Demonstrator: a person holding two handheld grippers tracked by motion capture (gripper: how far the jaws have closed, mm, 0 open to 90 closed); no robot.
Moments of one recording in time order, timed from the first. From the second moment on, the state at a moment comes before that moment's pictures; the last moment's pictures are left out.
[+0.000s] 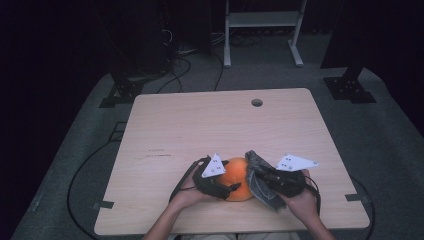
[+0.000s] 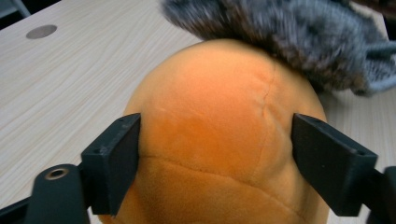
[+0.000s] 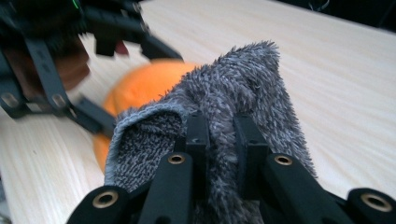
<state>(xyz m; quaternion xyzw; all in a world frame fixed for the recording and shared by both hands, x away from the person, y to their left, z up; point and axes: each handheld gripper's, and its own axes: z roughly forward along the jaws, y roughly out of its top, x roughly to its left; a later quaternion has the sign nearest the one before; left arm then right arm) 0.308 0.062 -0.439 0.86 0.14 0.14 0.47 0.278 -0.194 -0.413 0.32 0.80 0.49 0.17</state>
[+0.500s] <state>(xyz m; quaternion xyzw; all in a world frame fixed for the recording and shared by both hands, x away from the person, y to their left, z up) 0.315 0.068 -0.439 0.86 0.17 0.12 0.47 0.289 -0.197 -0.425 0.34 0.80 0.47 0.15</state>
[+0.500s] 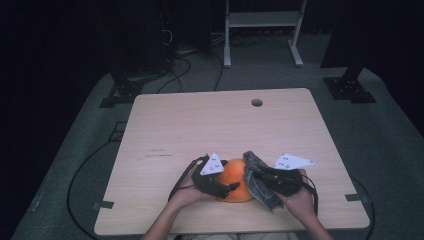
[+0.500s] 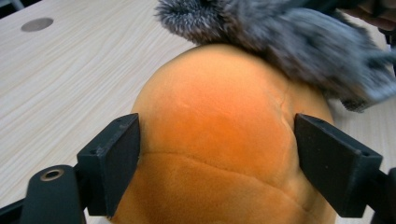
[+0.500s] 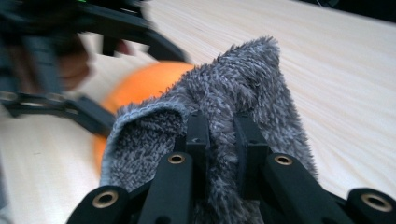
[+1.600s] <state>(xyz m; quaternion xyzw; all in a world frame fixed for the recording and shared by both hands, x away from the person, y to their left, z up) 0.309 0.069 -0.442 0.87 0.14 0.14 0.46 0.299 -0.214 -0.429 0.37 0.79 0.48 0.11</state>
